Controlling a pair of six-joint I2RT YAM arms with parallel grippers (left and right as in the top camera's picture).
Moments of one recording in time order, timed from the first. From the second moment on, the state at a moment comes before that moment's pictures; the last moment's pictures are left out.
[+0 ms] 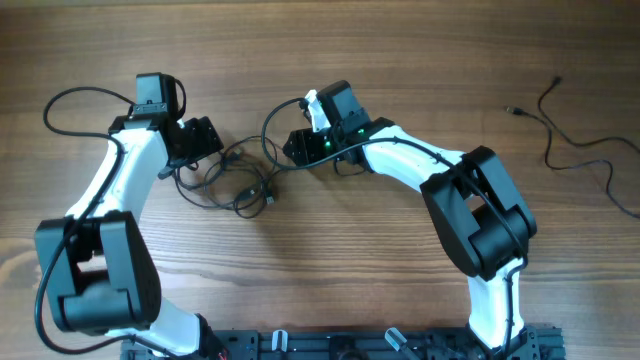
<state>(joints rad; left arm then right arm) 0.08 1.74 1.13 -0.65 0.00 -0.39 0.57 2.13 1.33 -0.16 -0.37 0.35</state>
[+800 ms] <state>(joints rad) 0.08 1.79 1.13 -0.58 0.02 -0.39 0.74 2.01 1.44 -0.31 -0.53 0.05</state>
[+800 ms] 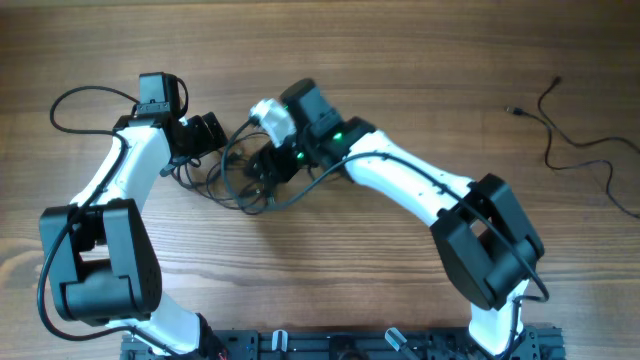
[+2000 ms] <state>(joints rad) 0.08 1.79 1.13 -0.57 0.12 -0.38 0.80 2.16 1.43 -0.10 -0.32 0.00</state>
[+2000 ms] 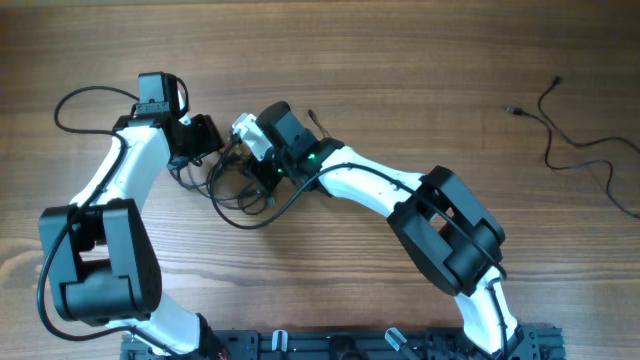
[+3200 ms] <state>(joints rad) -0.19 1.80 1.62 -1.02 -0.07 -0.40 0.42 2.13 1.43 -0.30 -0.78 0.26</state>
